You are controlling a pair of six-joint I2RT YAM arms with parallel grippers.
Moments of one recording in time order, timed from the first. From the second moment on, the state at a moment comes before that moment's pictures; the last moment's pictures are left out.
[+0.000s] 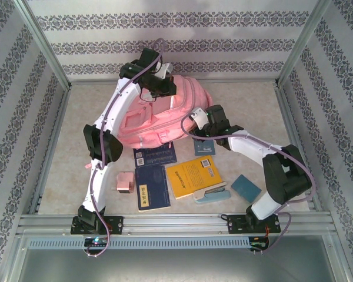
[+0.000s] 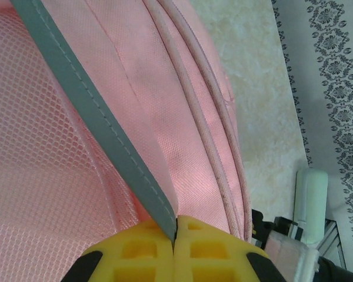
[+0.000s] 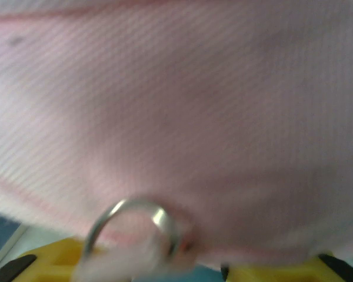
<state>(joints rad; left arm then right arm) -0.36 2.31 2.58 -1.18 0.50 -0.36 0.43 1.62 0.98 -0.12 -0.18 -0.24</state>
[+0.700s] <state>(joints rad) -0.36 2.28 2.57 -1.19 0.47 -0.33 0.38 1.58 1.04 -0.24 -0.16 -0.23</state>
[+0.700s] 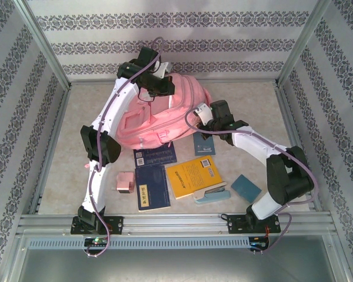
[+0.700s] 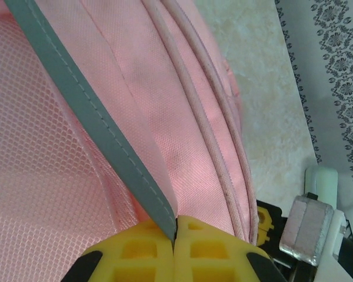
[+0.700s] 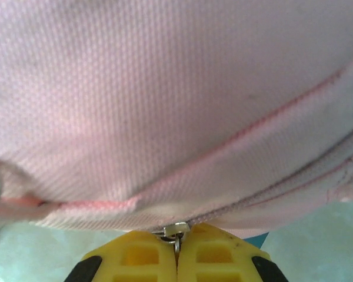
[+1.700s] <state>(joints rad) -0.20 1.39 1.33 -0.65 0.33 -0.89 0.65 1.87 1.38 -0.25 -0.22 0.62</state>
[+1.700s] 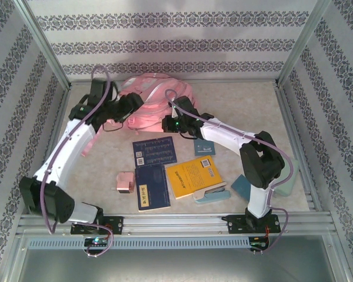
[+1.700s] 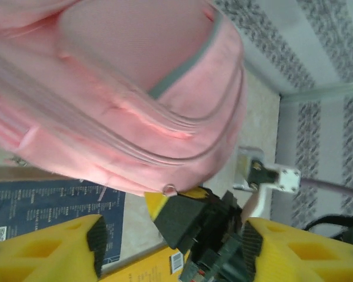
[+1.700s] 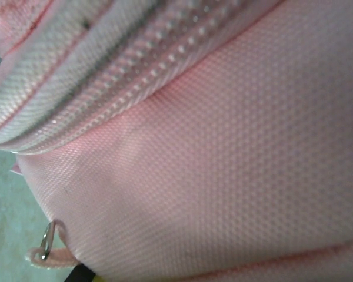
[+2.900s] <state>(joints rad) -0.14 1.54 1.05 -0.33 0.40 -1.14 0.62 1.89 1.41 -0.42 -0.28 0.39</state>
